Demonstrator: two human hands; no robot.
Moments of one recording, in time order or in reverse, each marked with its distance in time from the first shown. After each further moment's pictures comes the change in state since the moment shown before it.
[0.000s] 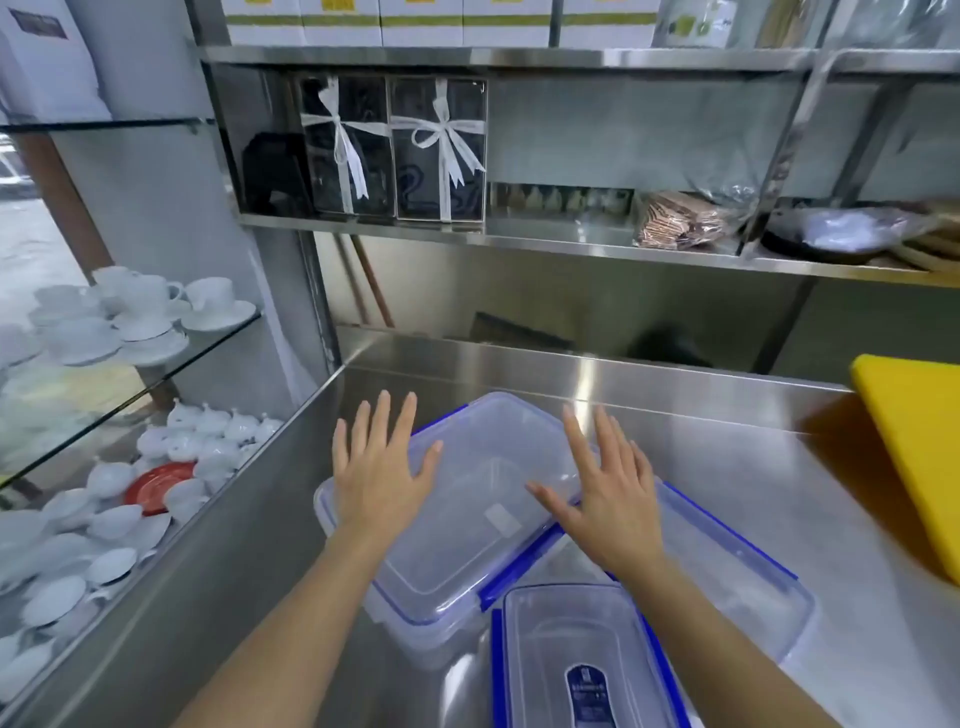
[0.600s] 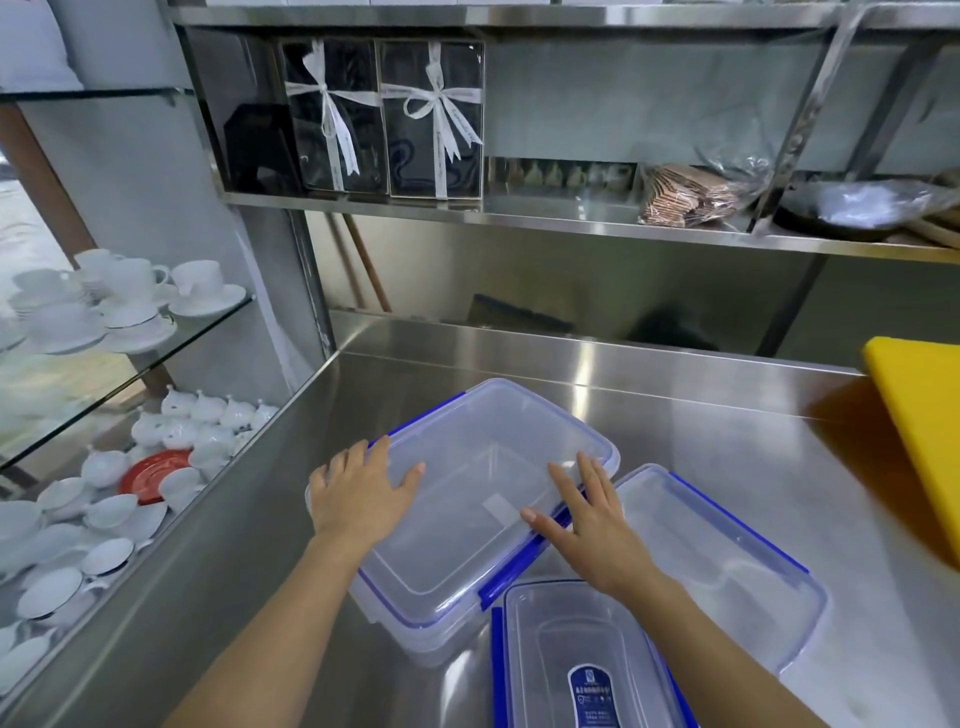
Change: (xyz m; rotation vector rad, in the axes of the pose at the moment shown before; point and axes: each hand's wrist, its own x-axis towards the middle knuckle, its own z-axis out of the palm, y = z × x) left_hand 0.000 -0.026 0.021 0.067 -0.342 -0.185; right_hand -0.013 0.007 0.029 0.215 -0.431 0.144
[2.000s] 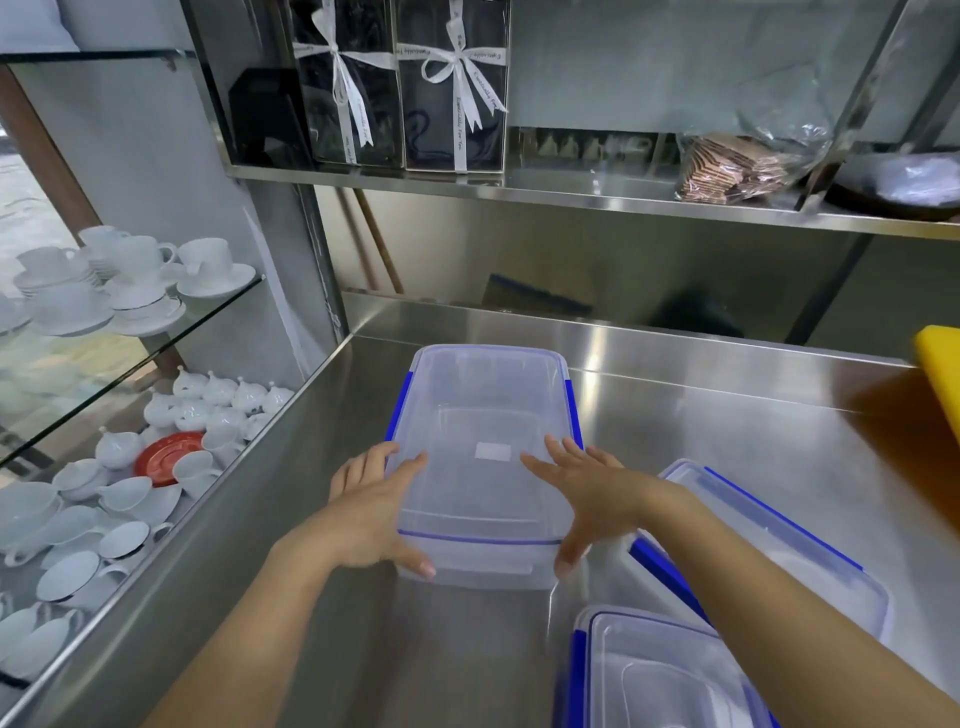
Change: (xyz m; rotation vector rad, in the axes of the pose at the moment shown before) left_hand -0.001 -0.031 -0.019 -0.077 -0.436 0.301; right_hand 0.061 -0.028 -0.026 -0.459 -0.503 -0.259
